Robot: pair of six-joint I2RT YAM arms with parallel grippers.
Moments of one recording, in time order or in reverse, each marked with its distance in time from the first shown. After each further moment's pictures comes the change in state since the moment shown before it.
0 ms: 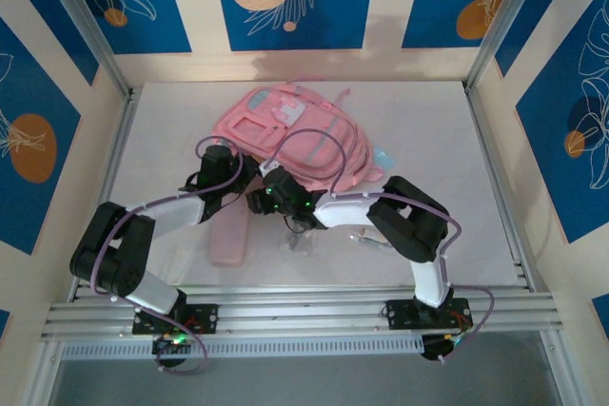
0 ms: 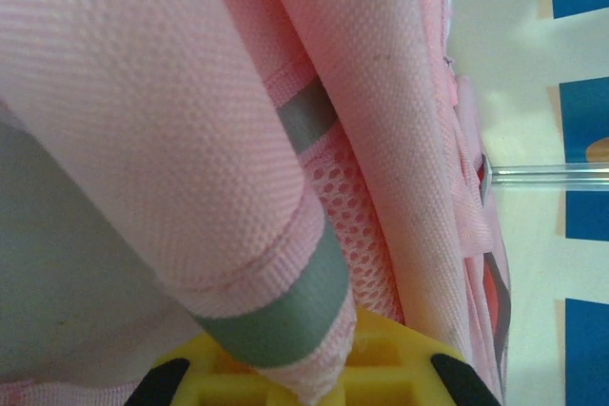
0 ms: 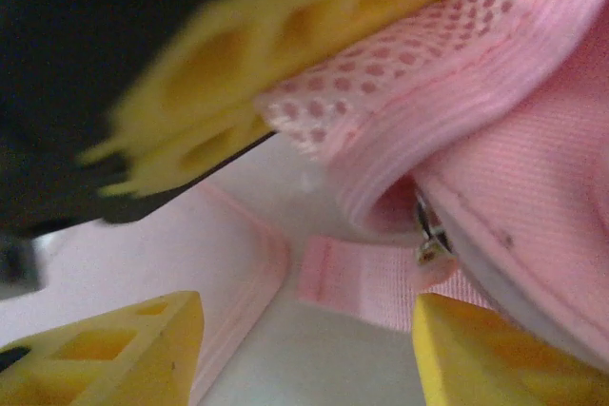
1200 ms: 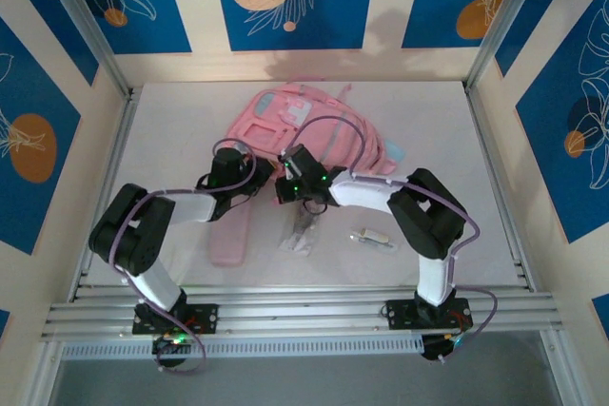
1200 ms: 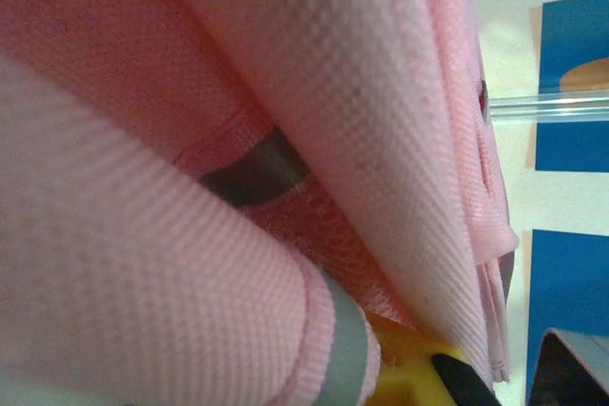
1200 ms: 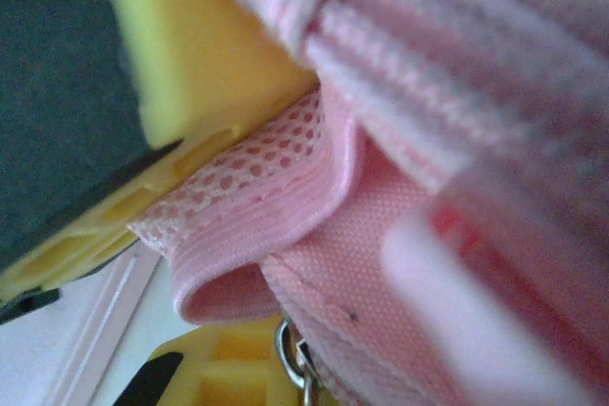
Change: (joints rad) left arm -0.015 0.171 0.022 0.191 0.148 -0.016; right arm -0.165 -0.092 0.080 -0.408 -0.283 0.076
